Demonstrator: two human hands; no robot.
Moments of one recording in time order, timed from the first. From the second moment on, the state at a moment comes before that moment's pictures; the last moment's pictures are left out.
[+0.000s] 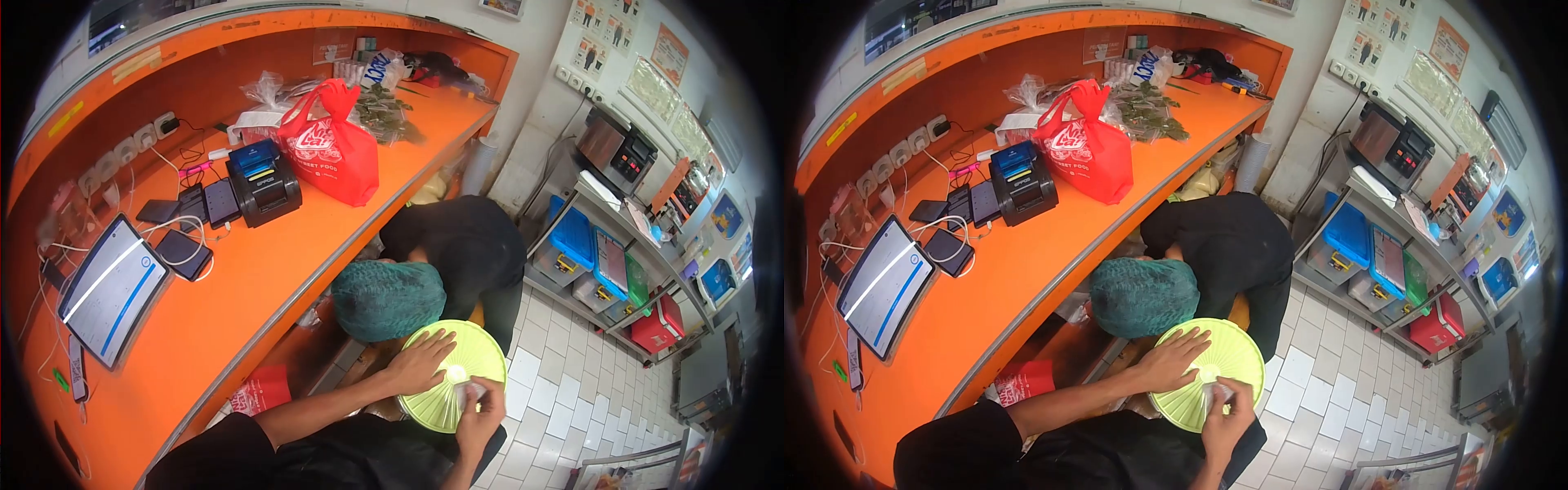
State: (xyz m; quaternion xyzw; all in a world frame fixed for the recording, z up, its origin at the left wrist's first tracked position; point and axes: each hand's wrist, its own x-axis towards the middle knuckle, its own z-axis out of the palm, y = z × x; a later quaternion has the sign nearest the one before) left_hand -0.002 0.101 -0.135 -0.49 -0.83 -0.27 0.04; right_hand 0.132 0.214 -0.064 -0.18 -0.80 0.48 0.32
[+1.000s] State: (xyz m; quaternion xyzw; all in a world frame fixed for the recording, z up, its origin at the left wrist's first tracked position) left_hand -0.013 0.096 -0.124 -0.54 -0.73 -0.41 -0.05; right_hand 0.120 0.230 -0.105 -0.13 -0.75 0.64 0.15
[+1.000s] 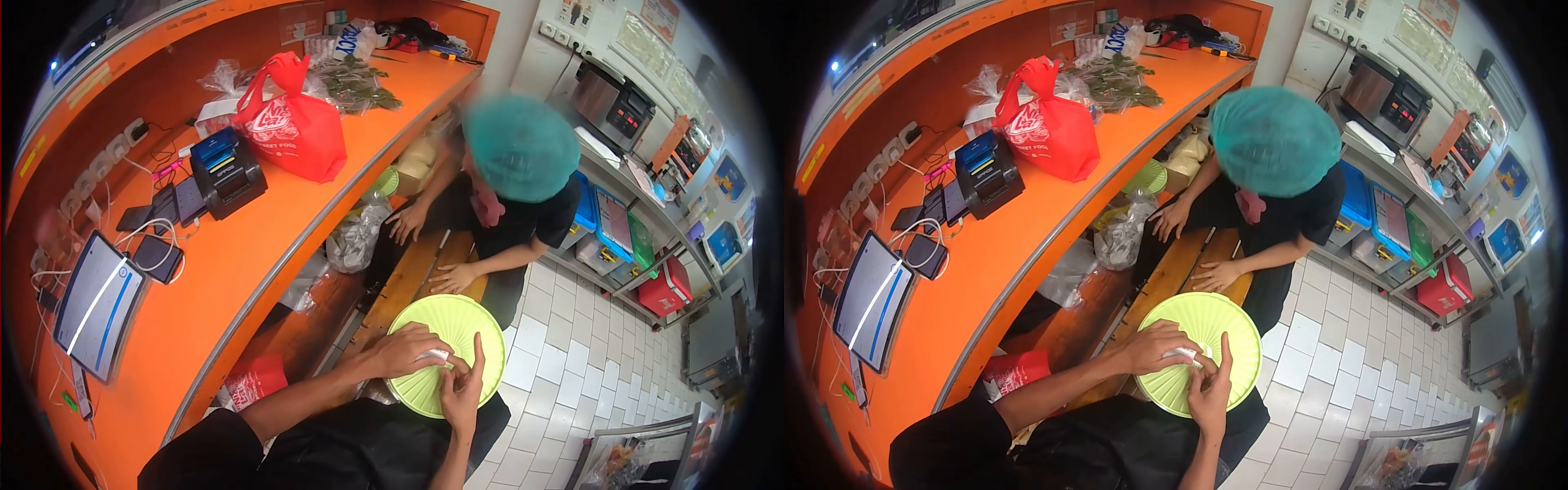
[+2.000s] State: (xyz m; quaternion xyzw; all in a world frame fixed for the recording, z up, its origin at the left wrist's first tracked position) left_hand -0.010 0.098 -0.117 -0.49 -0.75 -0.42 -0.13; right_hand 0.113 0.244 -0.124 -0.14 -0.75 0.62 0.19
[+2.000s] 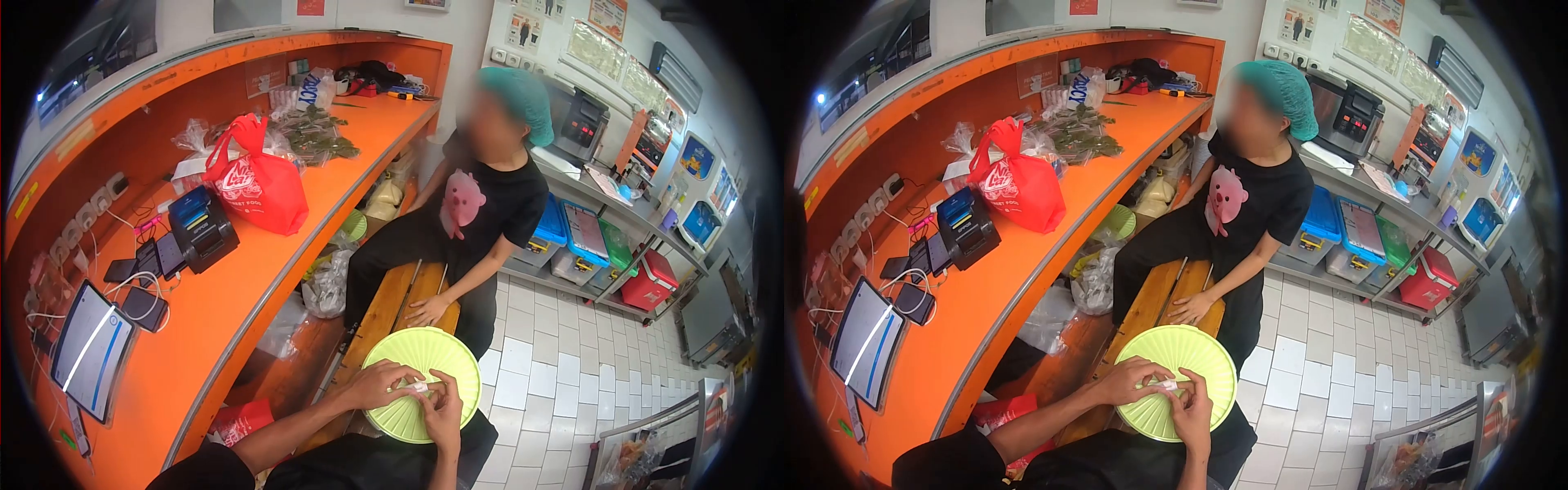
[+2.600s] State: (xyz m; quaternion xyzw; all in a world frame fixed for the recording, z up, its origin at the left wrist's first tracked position) left_hand 0.001 0.095 -0.123 -0.44 -0.75 -0.49 -0.08; right_hand 0.117 0.235 -0.117 -0.10 -0.74 0.64 0.16
